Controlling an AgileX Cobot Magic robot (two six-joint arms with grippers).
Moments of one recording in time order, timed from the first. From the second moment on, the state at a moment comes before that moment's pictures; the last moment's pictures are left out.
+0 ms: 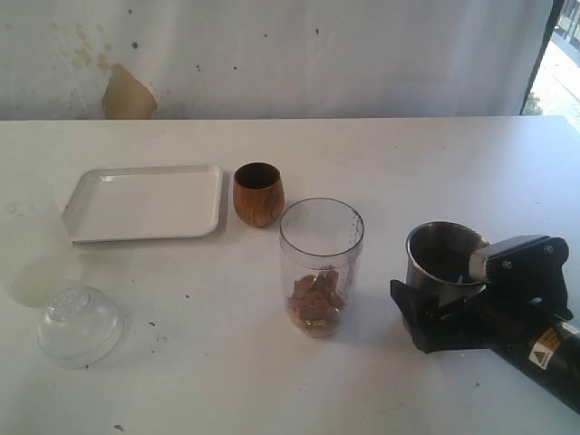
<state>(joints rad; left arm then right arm) 0.11 0.00 -0.01 0.01 0.21 0.03 0.07 1.83 -0.20 -0.27 -1.20 0.07</state>
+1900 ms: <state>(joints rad) 0.11 0.00 -0.01 0.01 0.21 0.03 0.07 1.84 -0.23 -0.29 -1.20 0.11</state>
